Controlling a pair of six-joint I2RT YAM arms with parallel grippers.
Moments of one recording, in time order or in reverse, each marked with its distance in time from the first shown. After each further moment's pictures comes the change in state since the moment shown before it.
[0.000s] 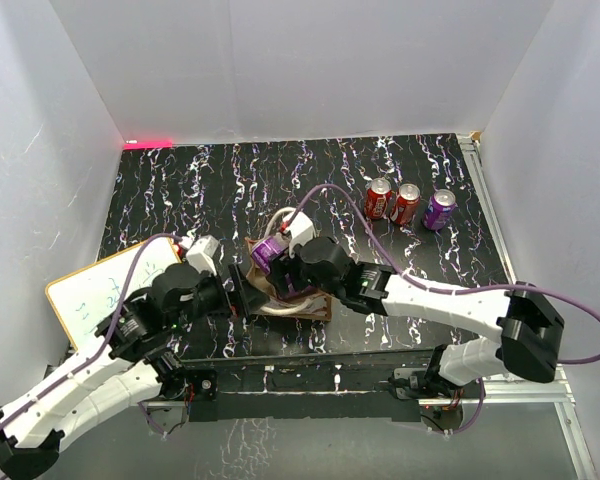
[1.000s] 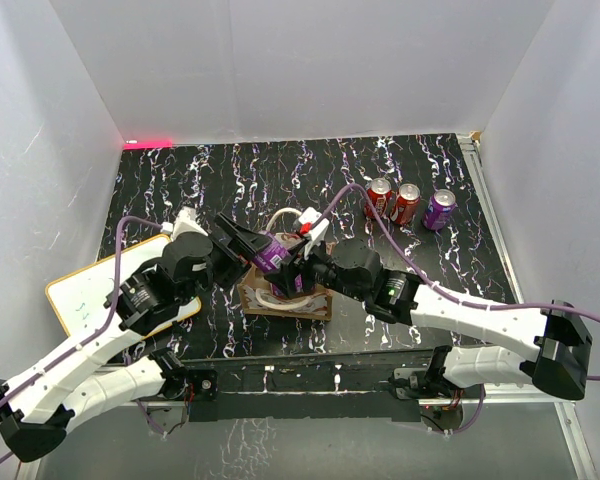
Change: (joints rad) left arm 0.000 0.233 0.258 0.024 -0.298 -0.489; right arm 0.004 -0.187 -0.082 0.166 -0.135 -0.078
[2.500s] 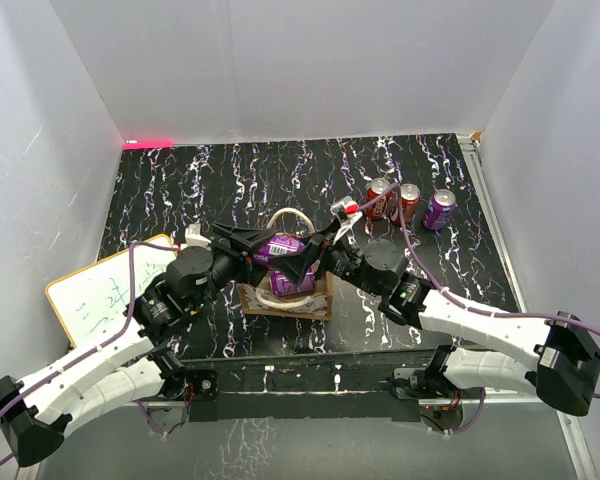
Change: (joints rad) left arm 0.003 -0.038 -0.238 0.449 0.071 -0.384; right arm -0.123 -0.080 -0.149 0.296 -0.101 0.333
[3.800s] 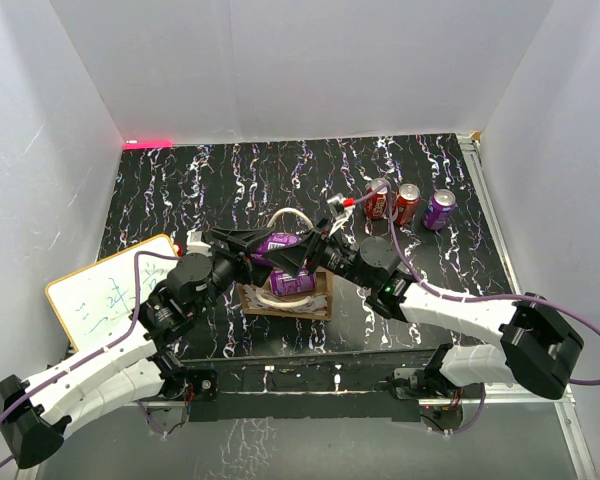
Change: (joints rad) left arm 0.001 -0.027 -0.132 0.174 0.001 -0.161; right arm -0.061 0.155 -0.066 0.357 -0.171 0.241
